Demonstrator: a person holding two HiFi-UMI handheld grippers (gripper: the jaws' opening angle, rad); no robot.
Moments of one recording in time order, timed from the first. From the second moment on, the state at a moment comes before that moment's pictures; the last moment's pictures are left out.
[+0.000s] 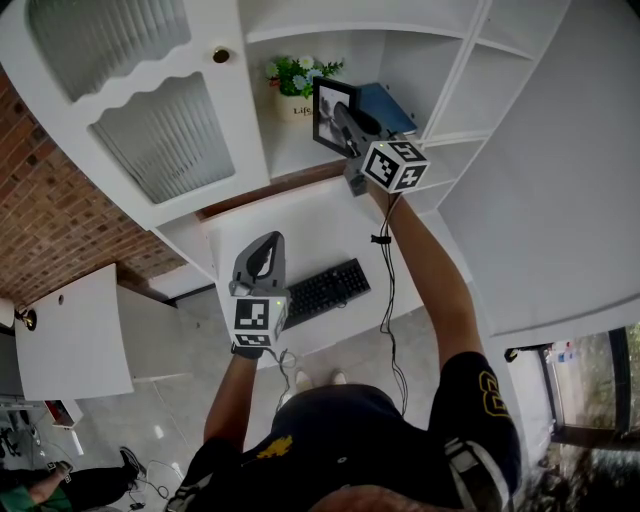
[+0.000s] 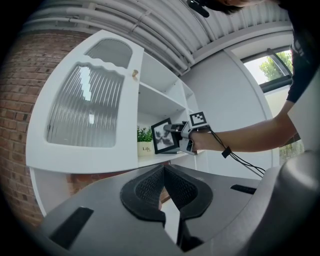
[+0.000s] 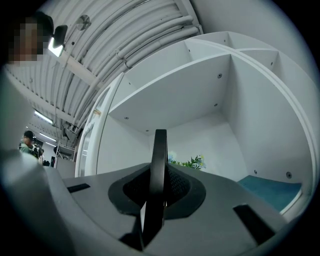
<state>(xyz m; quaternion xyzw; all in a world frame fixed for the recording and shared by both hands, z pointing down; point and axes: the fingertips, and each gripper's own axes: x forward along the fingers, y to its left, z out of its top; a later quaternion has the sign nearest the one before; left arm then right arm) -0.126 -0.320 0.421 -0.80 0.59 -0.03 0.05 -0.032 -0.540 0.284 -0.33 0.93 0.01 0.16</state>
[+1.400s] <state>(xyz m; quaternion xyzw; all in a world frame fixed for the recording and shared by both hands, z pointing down) -0.116 -0.332 0.422 -0.81 0.58 -0.03 0.05 -0.048 -0.551 0.297 -0.30 0.95 0.02 0.12</state>
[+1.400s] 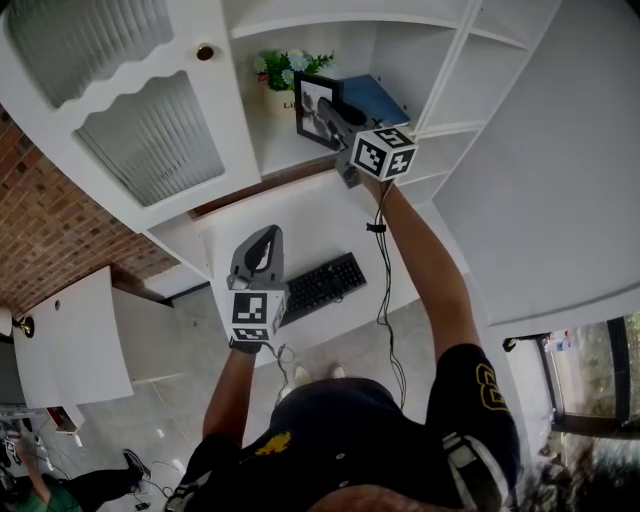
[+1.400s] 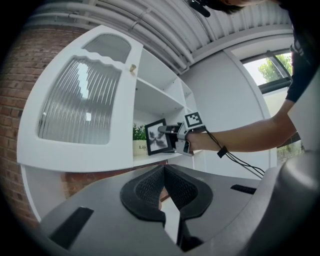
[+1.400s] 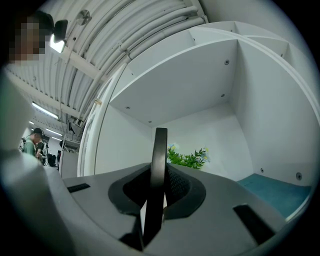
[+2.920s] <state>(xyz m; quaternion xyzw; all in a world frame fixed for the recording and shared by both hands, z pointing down) -0.105 -0.329 0.418 -0.82 0.58 -0.02 0.04 -0.041 -0.552 0.306 -0.32 0.94 0.06 0.07</state>
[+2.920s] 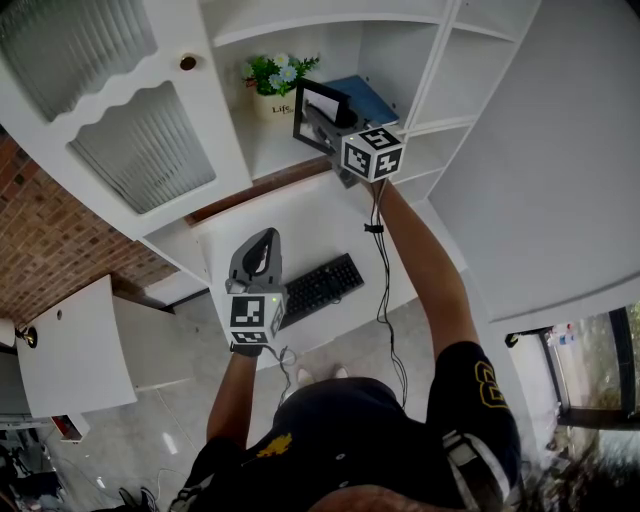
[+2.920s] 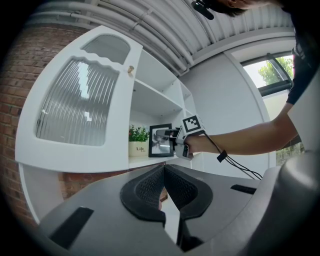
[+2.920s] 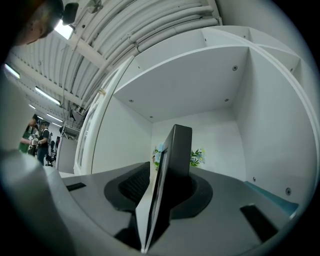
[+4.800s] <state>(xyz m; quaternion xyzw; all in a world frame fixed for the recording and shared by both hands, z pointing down) -0.106 -0.322 0.417 -0.82 0.57 -0.02 0.04 -0.045 -0.543 0.306 -0.32 0.94 0.08 0.05</state>
